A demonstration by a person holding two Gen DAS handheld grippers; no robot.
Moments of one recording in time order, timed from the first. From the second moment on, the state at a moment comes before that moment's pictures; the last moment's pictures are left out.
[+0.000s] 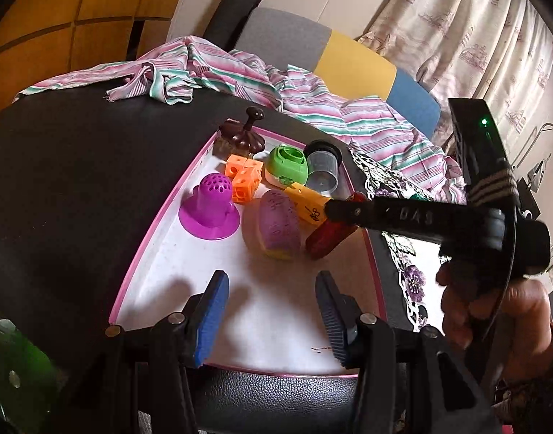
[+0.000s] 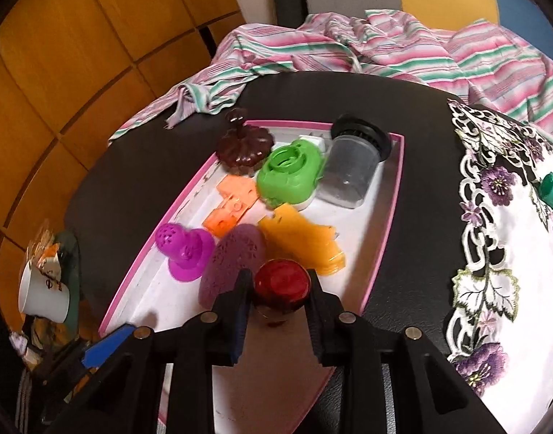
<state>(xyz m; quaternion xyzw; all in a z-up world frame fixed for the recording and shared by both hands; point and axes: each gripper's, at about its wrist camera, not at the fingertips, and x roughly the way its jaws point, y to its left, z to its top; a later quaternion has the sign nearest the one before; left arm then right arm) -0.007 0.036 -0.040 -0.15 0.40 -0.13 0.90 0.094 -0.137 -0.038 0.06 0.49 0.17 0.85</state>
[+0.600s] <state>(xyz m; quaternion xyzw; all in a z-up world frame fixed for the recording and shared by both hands) -0.008 0.025 -0.040 -0.14 0.41 -0.14 0.89 0.080 -0.180 -0.012 0.10 0.45 0.13 0.88</state>
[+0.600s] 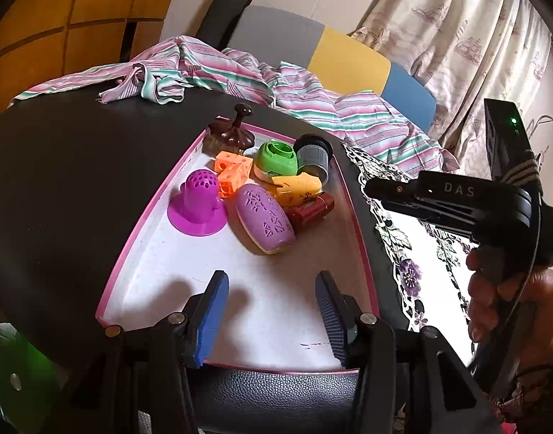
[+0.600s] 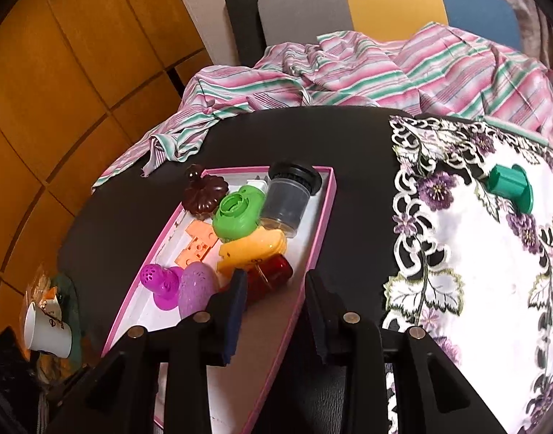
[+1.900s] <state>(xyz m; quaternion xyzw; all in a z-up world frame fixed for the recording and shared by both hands) -0.012 -0.054 -0.024 -0.09 0.42 -0.23 0.87 0.000 -0.554 -0.029 0.29 0.46 -0.36 0.76</state>
